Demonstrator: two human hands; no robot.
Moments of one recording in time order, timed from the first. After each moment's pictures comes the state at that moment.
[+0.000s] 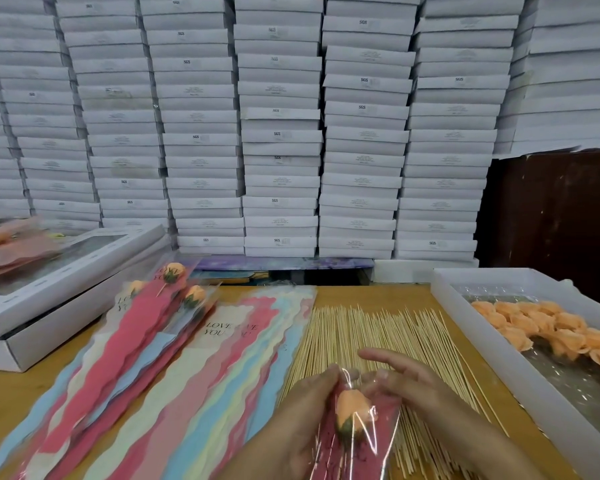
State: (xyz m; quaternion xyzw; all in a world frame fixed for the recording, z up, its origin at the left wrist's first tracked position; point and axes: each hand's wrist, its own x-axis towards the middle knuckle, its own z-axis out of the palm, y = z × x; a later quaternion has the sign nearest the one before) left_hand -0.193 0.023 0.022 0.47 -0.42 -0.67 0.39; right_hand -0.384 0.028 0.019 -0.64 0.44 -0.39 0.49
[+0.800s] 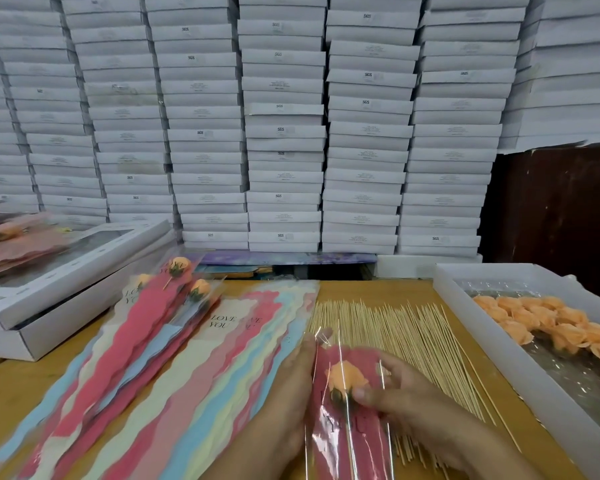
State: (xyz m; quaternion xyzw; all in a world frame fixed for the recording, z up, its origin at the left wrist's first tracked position) left_hand -0.188 0.014 0.020 0.40 -0.39 -0.66 0.50; right_hand -0.365 0.040 0.019 -0.53 0.44 -0.40 0.60
